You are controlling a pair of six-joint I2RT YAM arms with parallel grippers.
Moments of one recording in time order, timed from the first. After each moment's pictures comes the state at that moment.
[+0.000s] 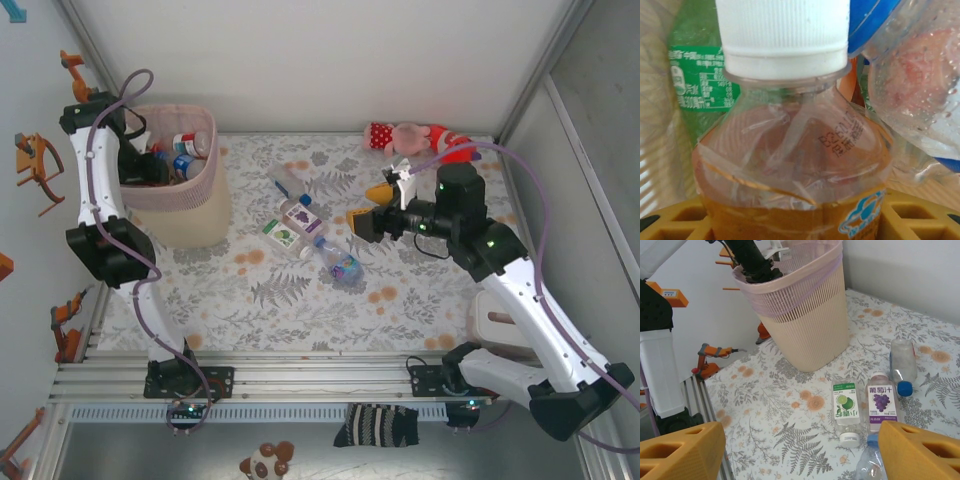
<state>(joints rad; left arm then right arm) 0.18 2.10 2.33 -1.63 0.07 0.13 0.52 1.06 1.21 -0.50 -0.59 0.09</state>
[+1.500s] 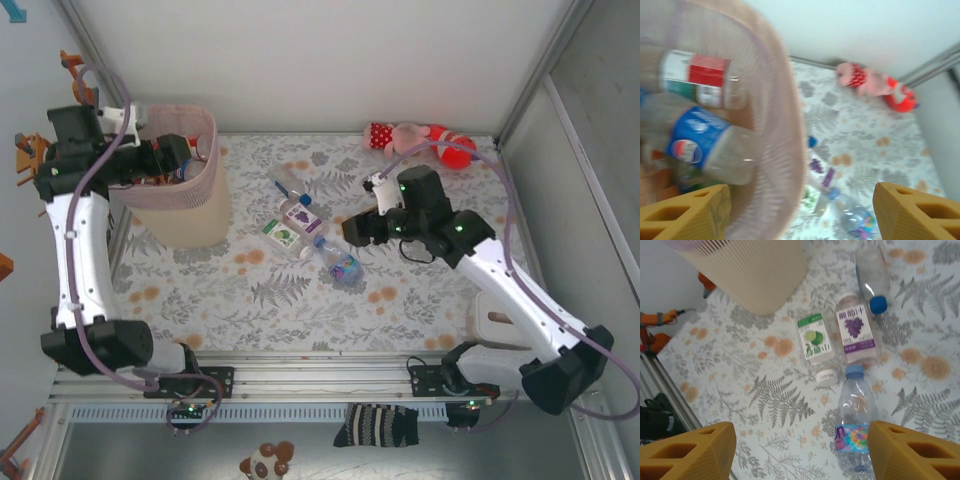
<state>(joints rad) 0.15 1.38 1.68 -0.98 0.66 -0.17 0.61 1.22 1.22 -0.69 -0.34 0.18</state>
